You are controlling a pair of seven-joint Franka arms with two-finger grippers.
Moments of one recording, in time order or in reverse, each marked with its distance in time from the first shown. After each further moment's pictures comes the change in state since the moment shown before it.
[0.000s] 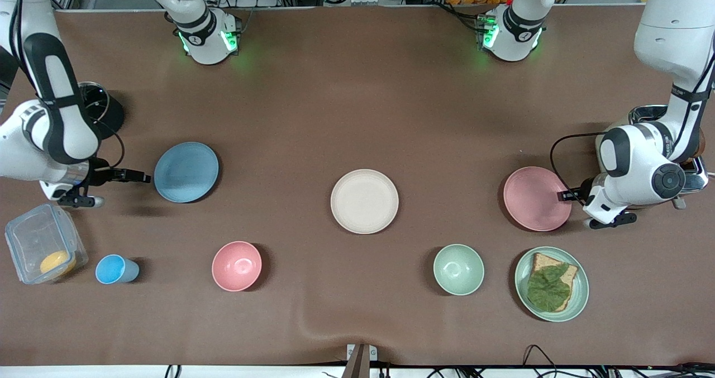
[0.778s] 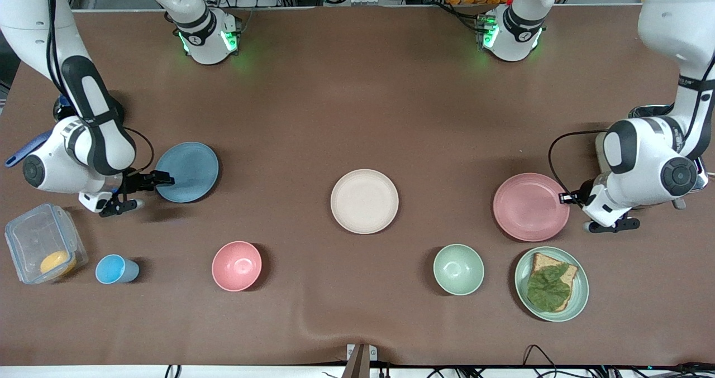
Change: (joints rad) left arm 0.015 -0.125 -0.135 0.062 -0.020 -0.120 -0.006; right arm 0.075 0.080 0.013 0.008 0.001 0.042 -0.215
